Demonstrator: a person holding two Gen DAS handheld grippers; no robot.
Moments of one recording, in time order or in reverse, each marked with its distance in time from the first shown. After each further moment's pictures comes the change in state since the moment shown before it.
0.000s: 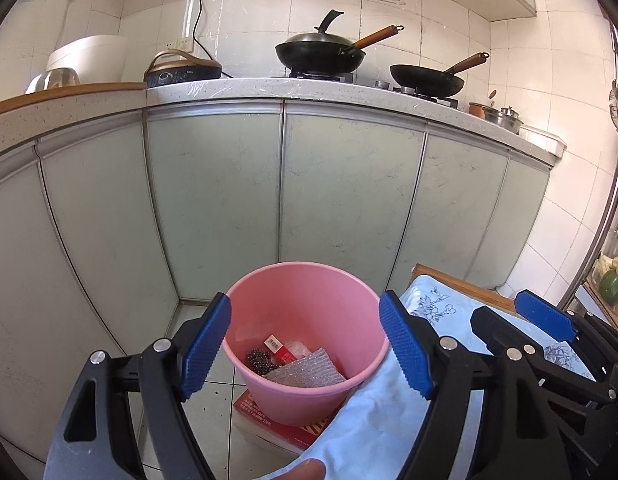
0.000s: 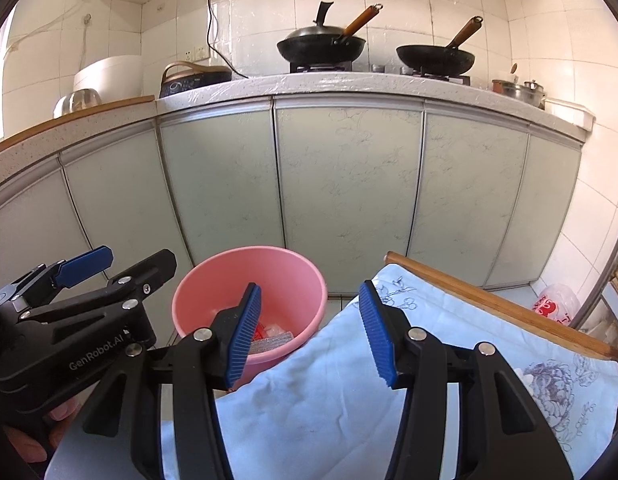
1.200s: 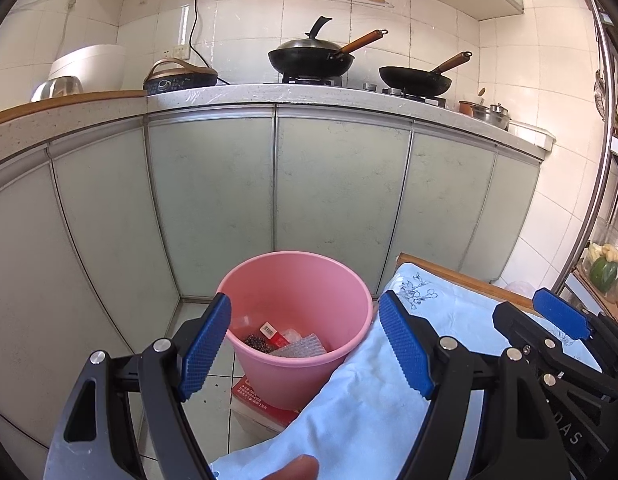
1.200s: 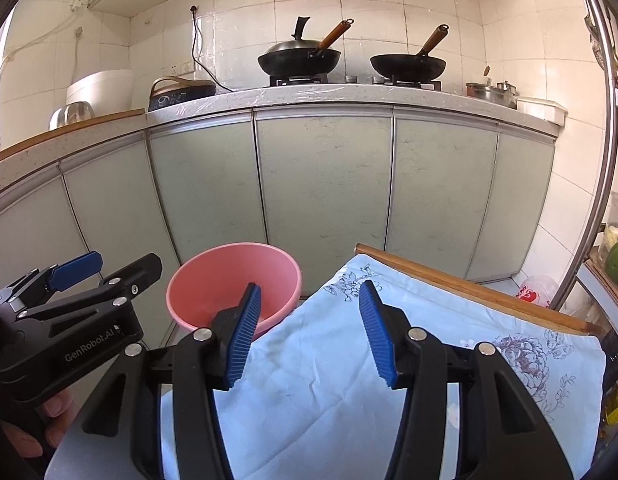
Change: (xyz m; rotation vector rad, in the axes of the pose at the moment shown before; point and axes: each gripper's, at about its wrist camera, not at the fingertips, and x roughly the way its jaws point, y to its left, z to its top) left arm -0.035 -0.018 -0.016 0.021 -0.010 -0.003; right arm -0.050 -0.018 -0.022 0.033 -0.031 -0.052
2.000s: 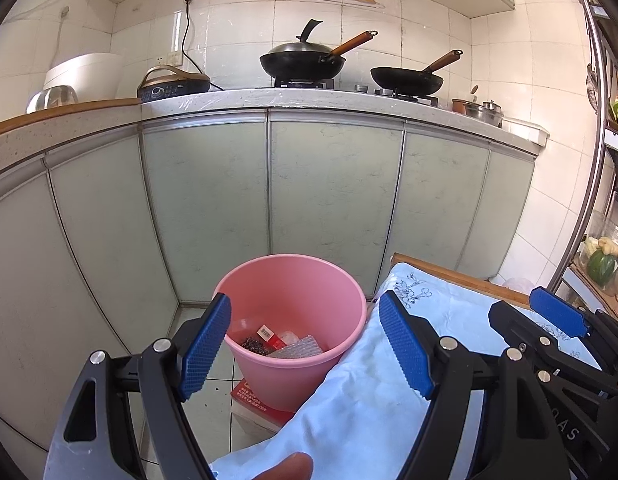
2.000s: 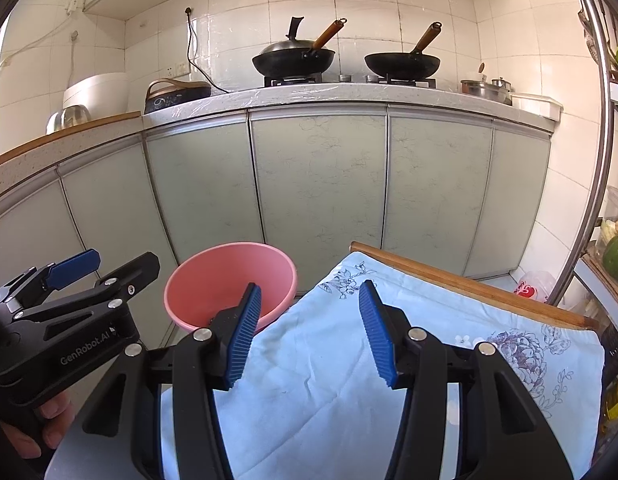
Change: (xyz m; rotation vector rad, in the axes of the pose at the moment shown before) left arm -0.010 -0.009 -0.003 0.023 -0.010 -0.006; right arm -0.004 -0.010 -0.001 0.012 0.000 -0.002
